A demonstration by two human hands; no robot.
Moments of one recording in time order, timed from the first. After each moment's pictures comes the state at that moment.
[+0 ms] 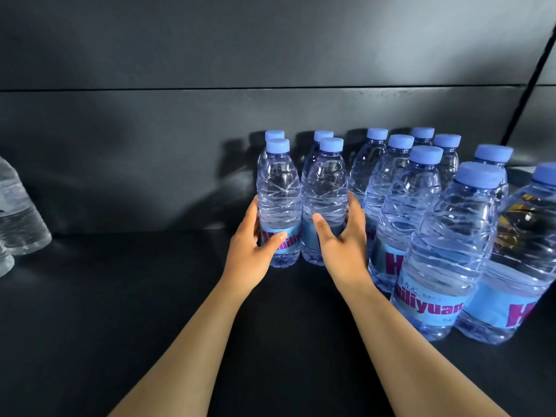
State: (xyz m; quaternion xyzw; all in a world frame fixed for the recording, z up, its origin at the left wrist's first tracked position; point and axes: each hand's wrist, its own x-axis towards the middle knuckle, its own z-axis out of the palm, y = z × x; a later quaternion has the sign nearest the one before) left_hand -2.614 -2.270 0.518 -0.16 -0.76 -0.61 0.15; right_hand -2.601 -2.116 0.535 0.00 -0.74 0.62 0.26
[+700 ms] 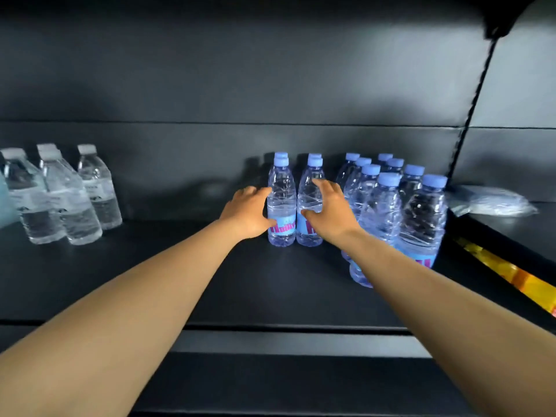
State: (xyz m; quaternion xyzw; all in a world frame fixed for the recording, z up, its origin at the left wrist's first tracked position) left_hand -2.516 -2.276 0.633 -0.08 -0.98 -0.13 0.12; right_hand -2.507 -2.102 0.628 0.12 -0.90 0.37 0.17
